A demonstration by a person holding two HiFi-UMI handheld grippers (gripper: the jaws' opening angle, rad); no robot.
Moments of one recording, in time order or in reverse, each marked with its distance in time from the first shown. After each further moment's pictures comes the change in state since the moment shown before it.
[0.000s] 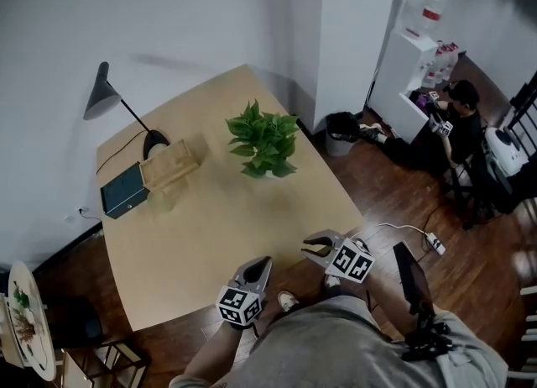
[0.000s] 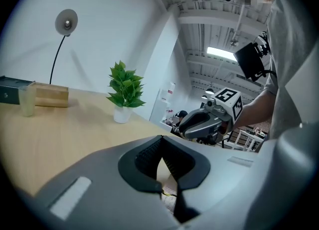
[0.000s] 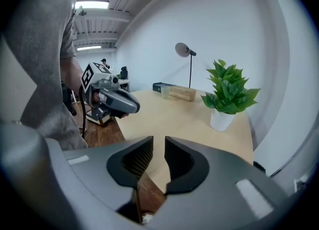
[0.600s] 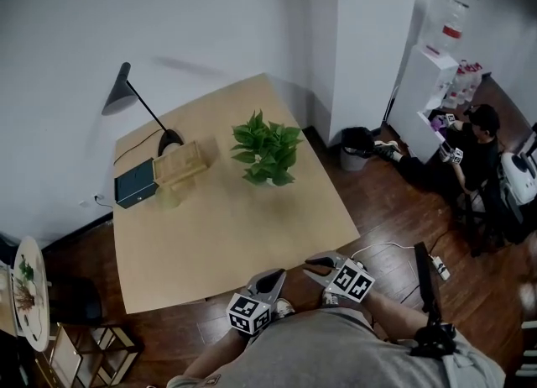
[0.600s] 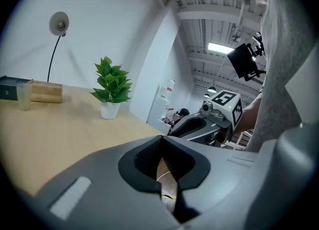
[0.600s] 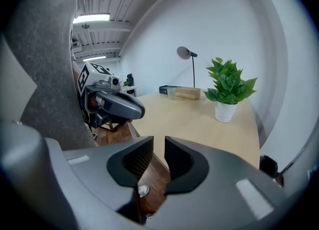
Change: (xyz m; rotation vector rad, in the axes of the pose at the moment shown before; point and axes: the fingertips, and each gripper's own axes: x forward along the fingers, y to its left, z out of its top) left arm 0.032 -0.074 -0.006 -0.021 0.026 0.029; right arm -0.034 0.020 -0.032 0.053 -0.061 0.100
